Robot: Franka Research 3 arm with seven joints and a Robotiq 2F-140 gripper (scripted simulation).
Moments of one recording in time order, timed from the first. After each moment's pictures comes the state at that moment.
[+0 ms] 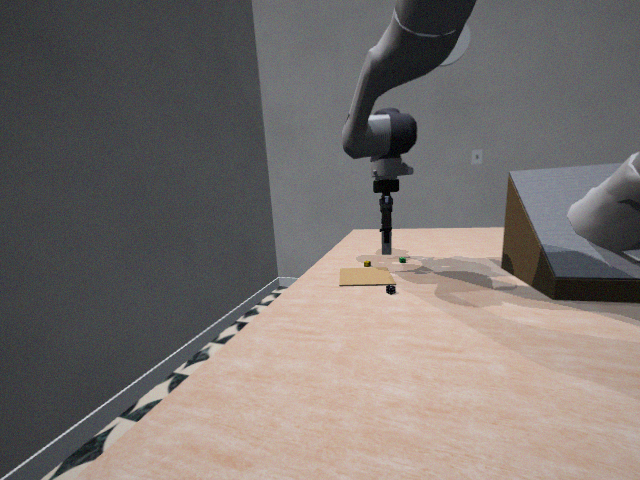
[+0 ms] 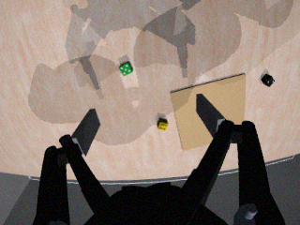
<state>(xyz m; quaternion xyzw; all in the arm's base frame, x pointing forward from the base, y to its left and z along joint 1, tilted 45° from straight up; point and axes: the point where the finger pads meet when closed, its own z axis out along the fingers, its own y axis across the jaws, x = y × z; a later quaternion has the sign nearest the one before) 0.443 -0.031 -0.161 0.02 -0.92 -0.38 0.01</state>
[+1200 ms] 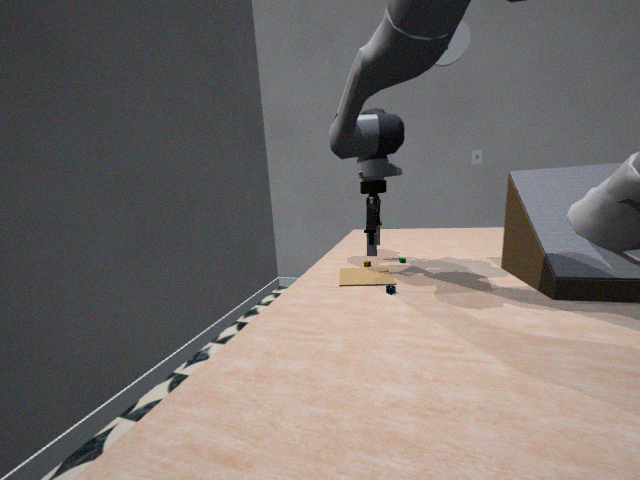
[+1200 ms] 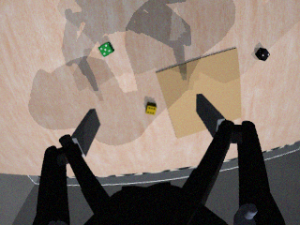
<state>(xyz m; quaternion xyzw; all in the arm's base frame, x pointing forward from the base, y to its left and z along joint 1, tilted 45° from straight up) 0.479 -0.017 -0.149 -0.01 -0.92 -0.38 0.02</state>
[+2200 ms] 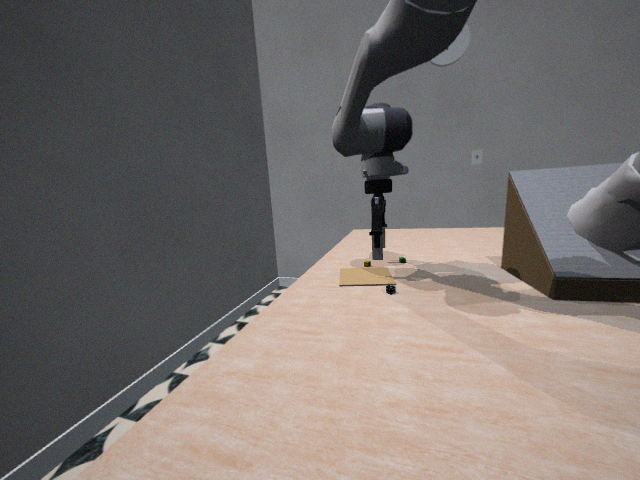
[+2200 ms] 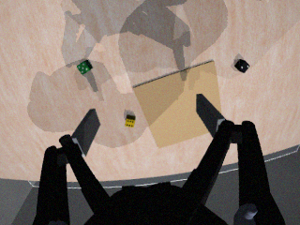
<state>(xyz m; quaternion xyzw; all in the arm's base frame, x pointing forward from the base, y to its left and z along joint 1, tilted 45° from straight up) 0.462 0.011 -0.120 -0.01 -0.92 -0.39 0.03</state>
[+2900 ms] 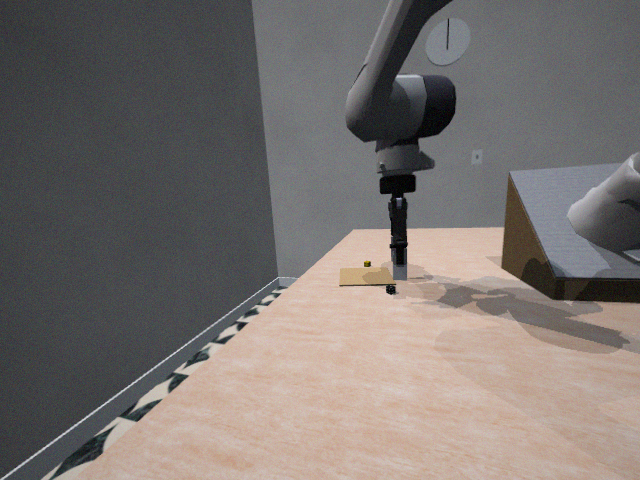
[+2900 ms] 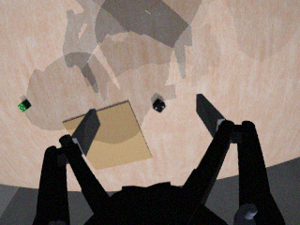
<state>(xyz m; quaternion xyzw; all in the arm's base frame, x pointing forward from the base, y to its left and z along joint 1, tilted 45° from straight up) 0.417 0.116 -0.014 0.01 -0.92 -0.39 0.02</state>
